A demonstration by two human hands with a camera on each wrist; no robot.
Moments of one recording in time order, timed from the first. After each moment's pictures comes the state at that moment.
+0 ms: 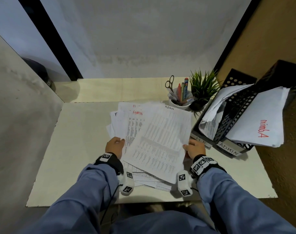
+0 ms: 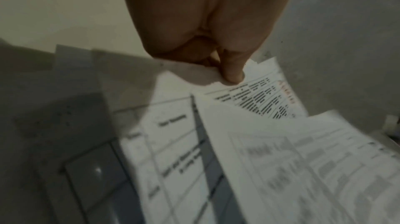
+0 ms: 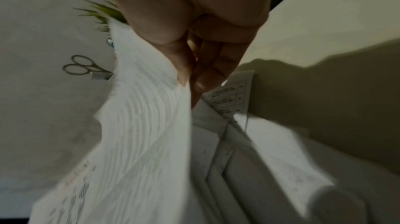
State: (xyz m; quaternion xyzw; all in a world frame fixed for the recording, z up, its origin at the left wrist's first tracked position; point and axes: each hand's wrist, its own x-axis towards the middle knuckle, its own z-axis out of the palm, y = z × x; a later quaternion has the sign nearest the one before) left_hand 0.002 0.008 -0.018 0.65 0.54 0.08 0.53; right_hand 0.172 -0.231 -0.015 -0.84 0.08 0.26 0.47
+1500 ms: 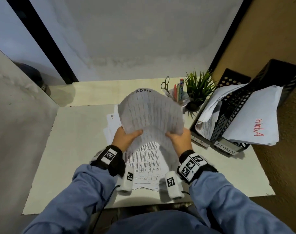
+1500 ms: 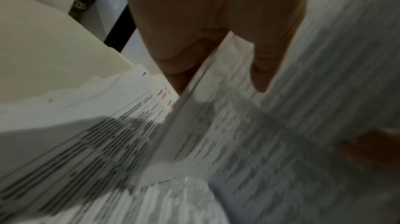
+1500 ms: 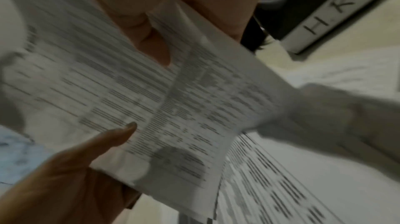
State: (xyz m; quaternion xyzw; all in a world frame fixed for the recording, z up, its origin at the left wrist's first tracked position) left_hand 0.038 -0.019 0.071 0.69 0.36 0.07 0.63; right_hand 0.134 -0.182 0.084 -0.75 -0.04 0.22 0.62
